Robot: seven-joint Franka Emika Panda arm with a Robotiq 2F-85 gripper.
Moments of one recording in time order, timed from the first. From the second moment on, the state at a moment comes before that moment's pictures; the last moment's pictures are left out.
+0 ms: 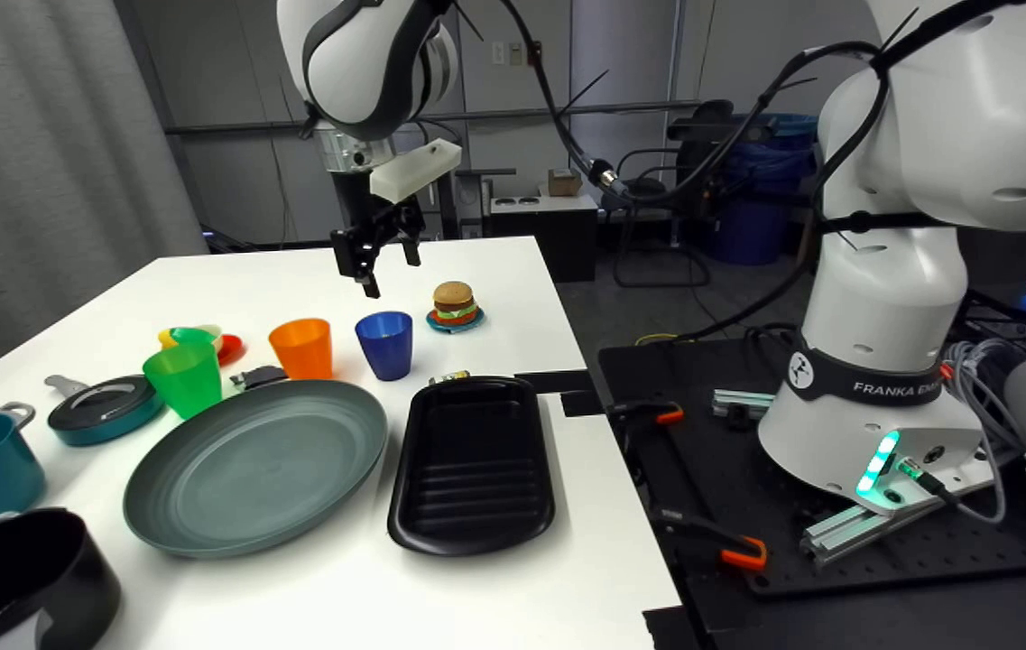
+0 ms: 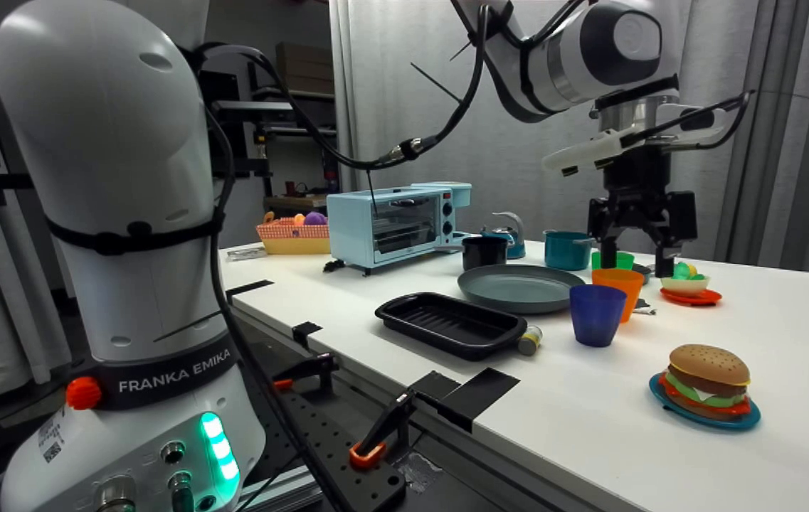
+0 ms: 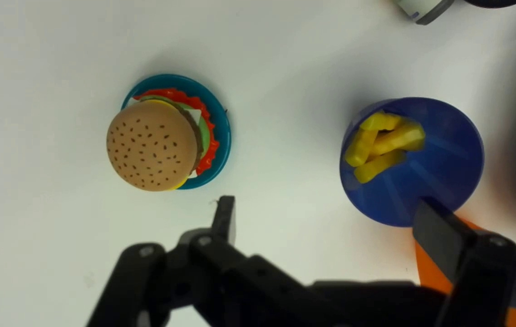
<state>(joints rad) -0.20 0.24 -0.23 -2.14 -0.12 2.36 0.20</state>
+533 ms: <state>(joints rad) -0.20 0.26 -0.24 -2.14 -0.13 2.38 0.20</state>
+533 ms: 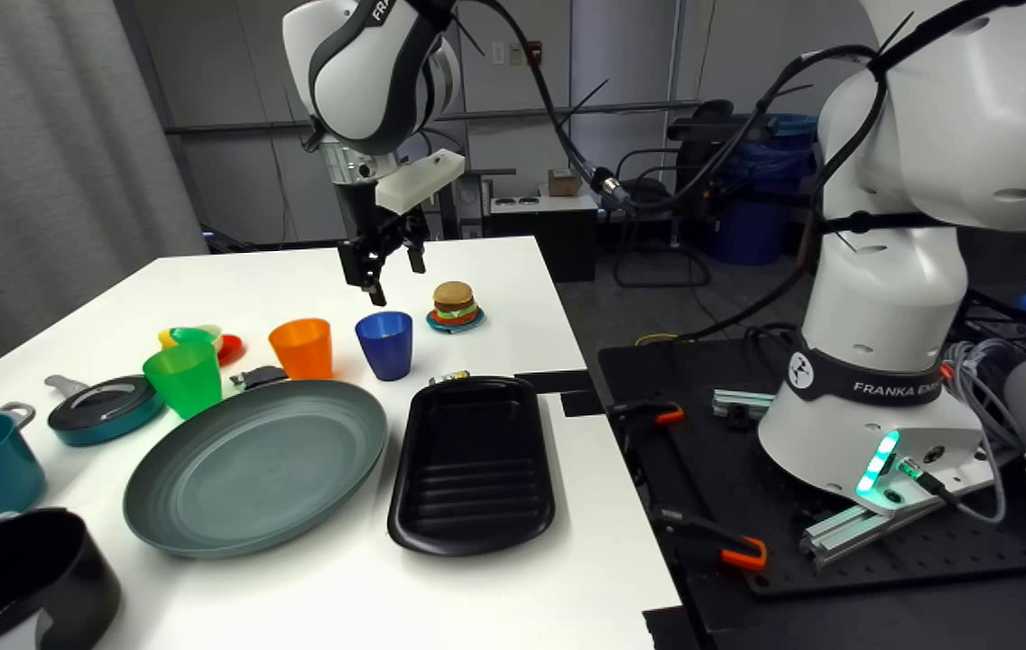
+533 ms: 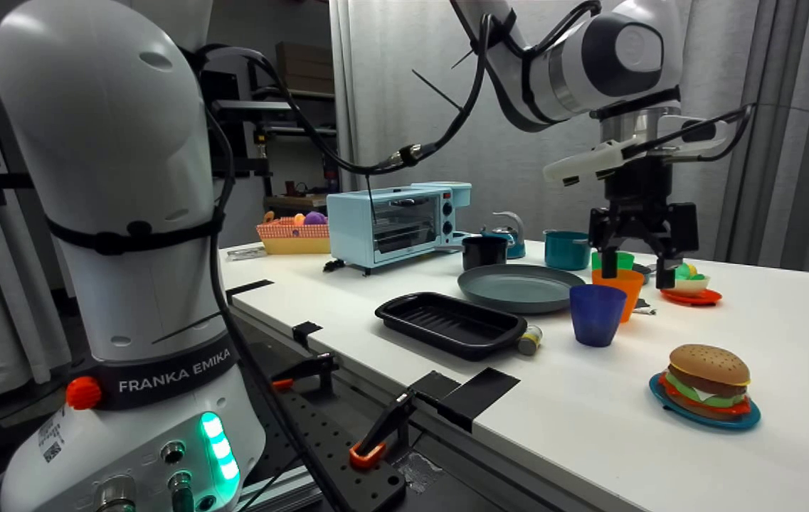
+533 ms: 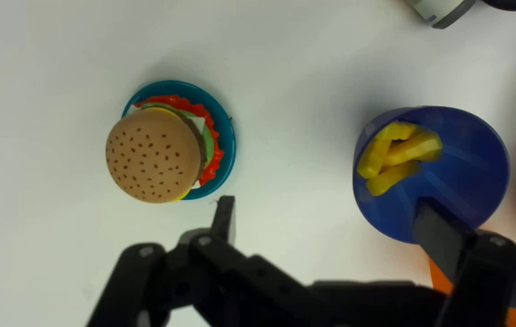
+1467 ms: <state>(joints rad) -0.20 0.32 -0.24 -2.13 -0.13 2.38 0.20</state>
